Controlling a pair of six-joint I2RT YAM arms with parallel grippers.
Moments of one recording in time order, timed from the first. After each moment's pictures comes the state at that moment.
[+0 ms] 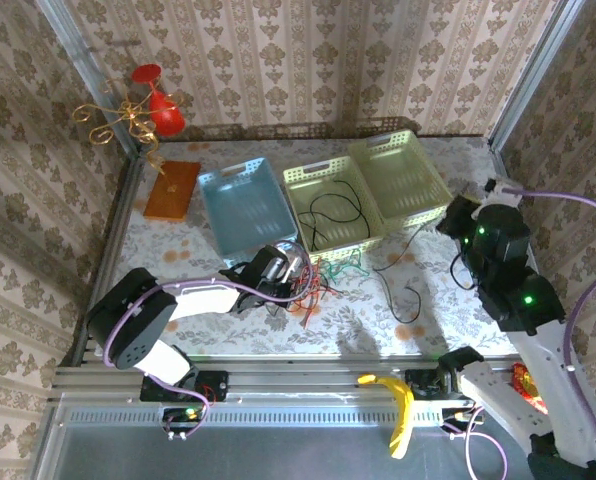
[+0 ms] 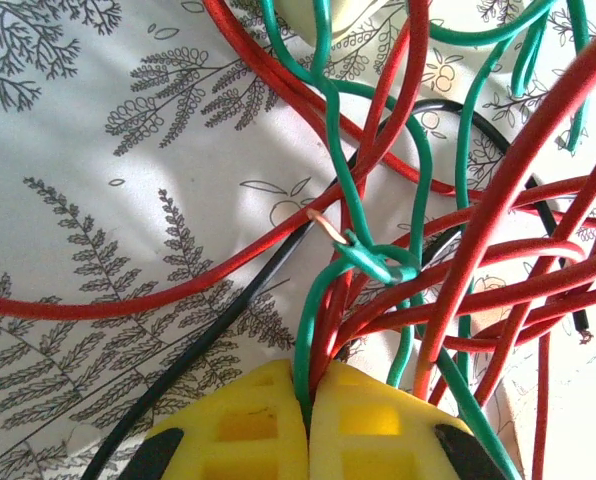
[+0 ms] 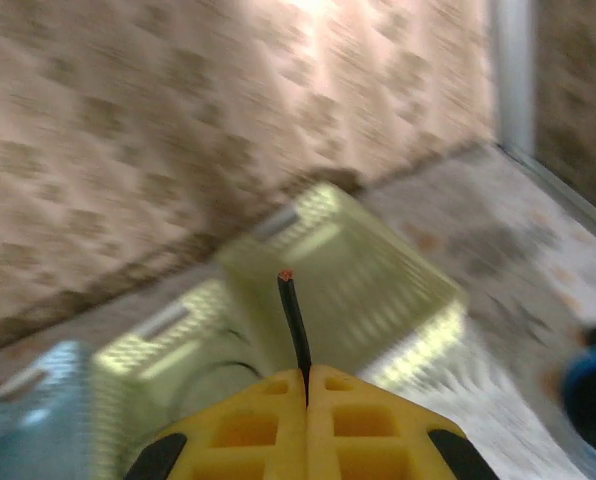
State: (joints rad) left arm -0.83 1.53 0.61 -0.01 0.11 -0.35; right arm 0.32 0.76 1.09 -0.58 0.40 0.48
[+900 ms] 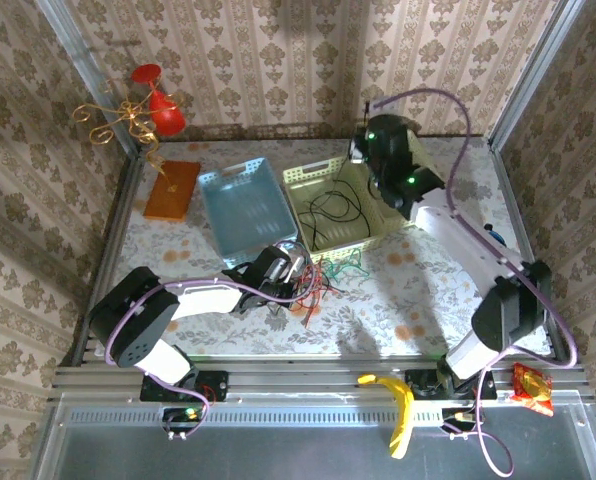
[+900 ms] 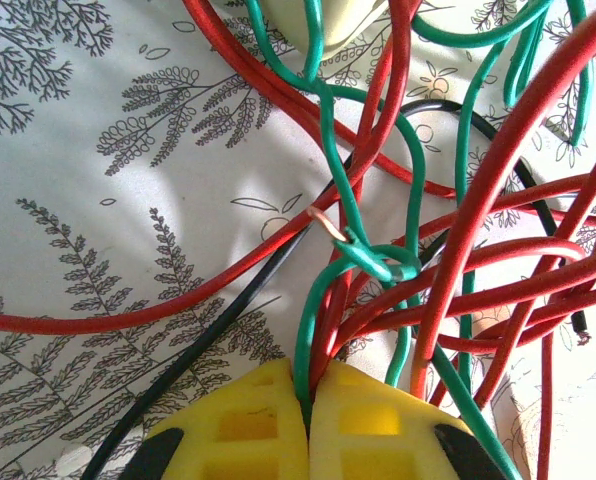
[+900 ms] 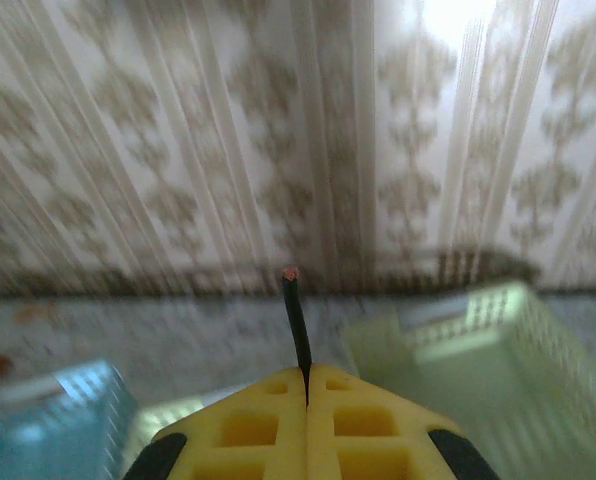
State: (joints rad) left arm -0.85 1.54 0.62 -0.01 0.08 -0.35; right arm 0.45 1.62 1.50 -0.22 0.39 0.23
